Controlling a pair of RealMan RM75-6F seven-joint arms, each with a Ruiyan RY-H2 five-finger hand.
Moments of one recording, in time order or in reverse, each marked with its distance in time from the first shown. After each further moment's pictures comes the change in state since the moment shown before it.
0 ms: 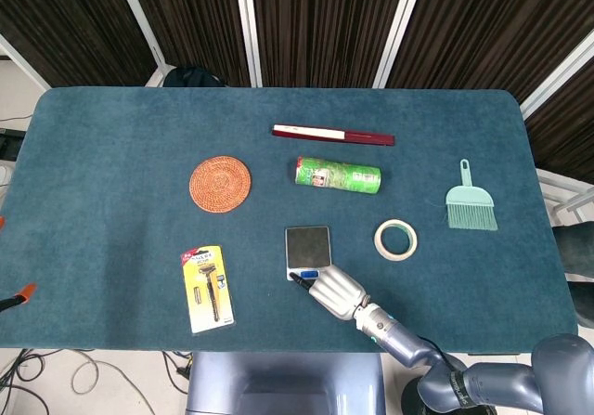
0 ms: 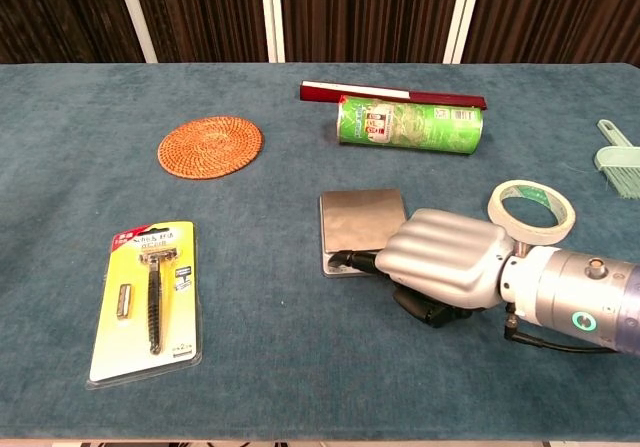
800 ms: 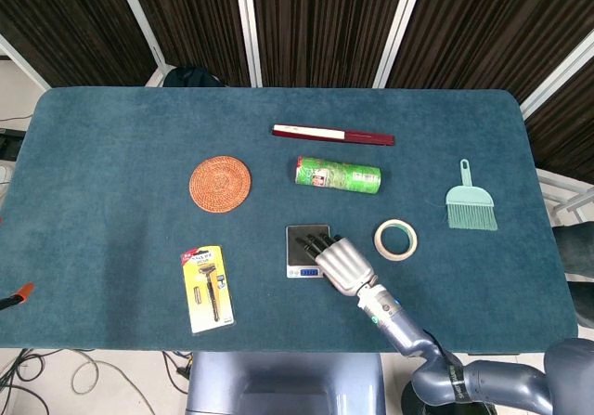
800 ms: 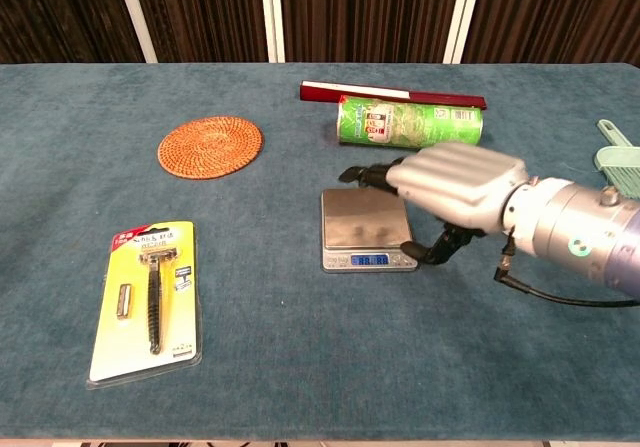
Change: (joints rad) left arm 0.002 0.005 -0.001 -0.001 -0.001 0.002 -0.007; right arm -0.033 0.035 0.141 -0.074 0.140 0.101 0.040
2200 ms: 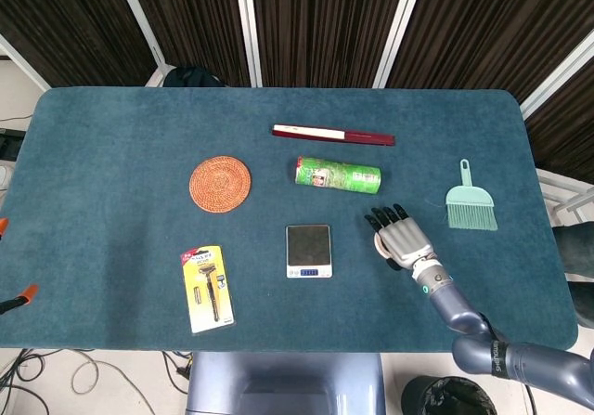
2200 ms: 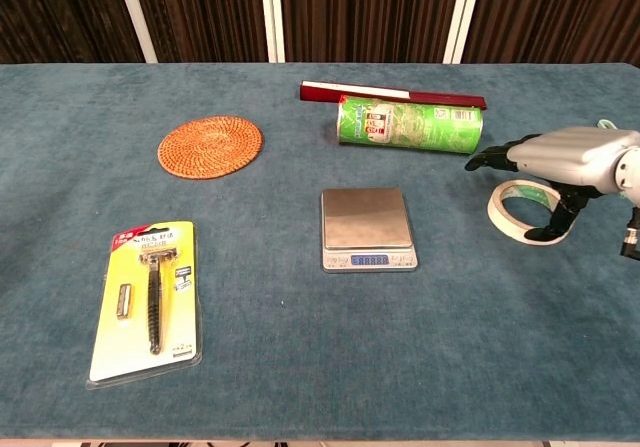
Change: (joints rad) left arm -0.002 -0.019 0.006 -0.001 0.004 0.003 0.049; right arm 0.026 0.191 -0.035 0.091 0.236 -0.154 0.065
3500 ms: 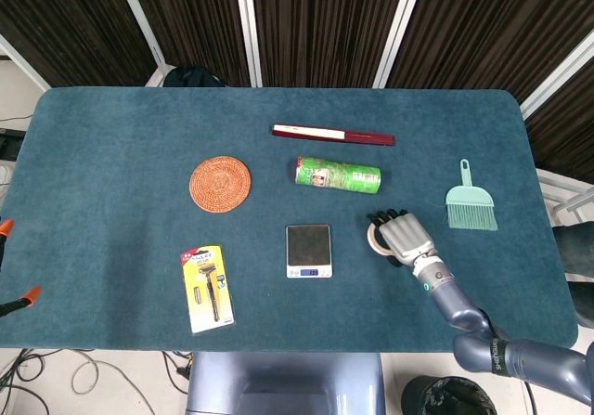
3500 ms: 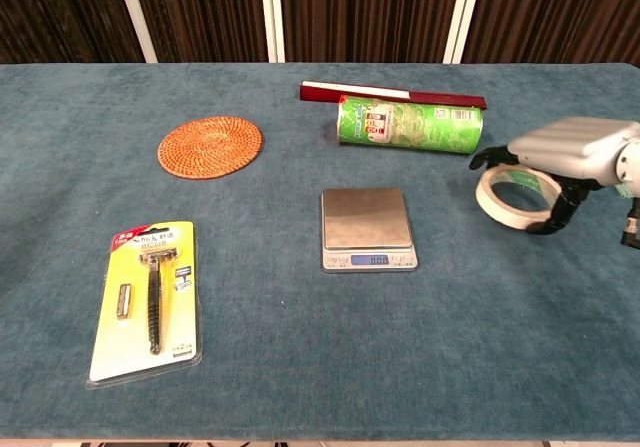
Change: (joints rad) left arm -0.002 0.008 0.009 -0.010 0.004 -0.013 -0.003; right arm 0.023 0.007 -0.012 0.001 -0.034 0.040 0.004
